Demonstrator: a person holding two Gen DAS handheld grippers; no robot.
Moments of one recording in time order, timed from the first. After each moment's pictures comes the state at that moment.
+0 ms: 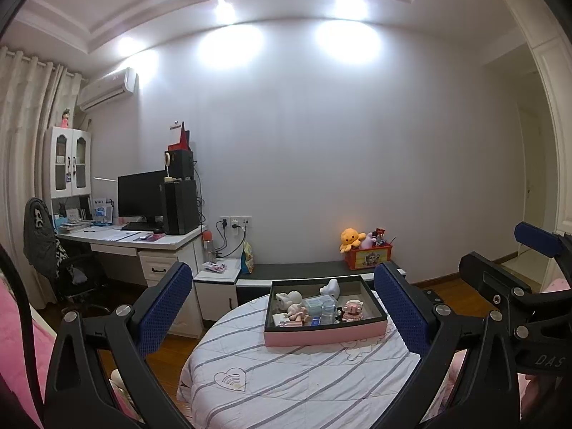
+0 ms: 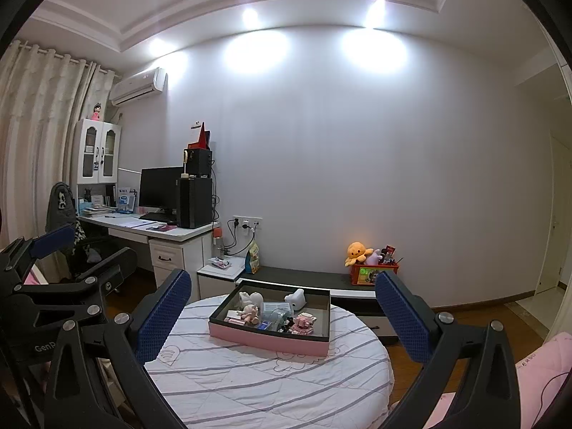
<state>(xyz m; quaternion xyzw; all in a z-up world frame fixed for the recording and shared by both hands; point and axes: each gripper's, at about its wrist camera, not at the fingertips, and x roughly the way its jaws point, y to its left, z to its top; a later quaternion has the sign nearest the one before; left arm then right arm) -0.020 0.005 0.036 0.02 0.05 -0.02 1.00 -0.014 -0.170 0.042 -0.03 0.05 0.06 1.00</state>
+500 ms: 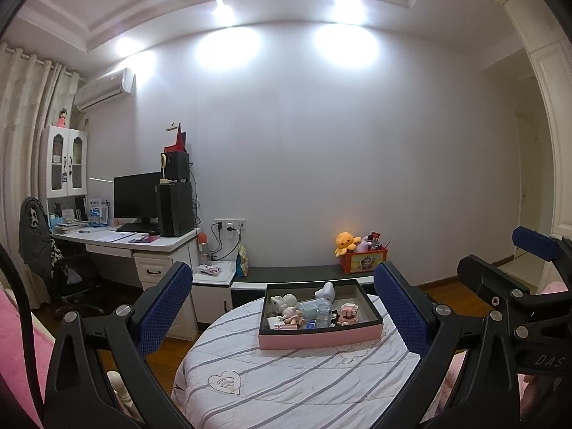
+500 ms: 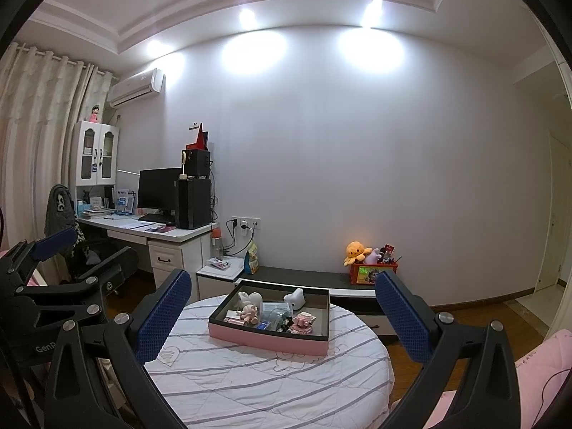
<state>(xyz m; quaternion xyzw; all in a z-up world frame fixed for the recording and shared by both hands) -0.016 0.004 0.036 0.01 0.04 -0.03 1.00 -0.015 -0.174 0.041 -0.02 0.06 0.06 1.00</state>
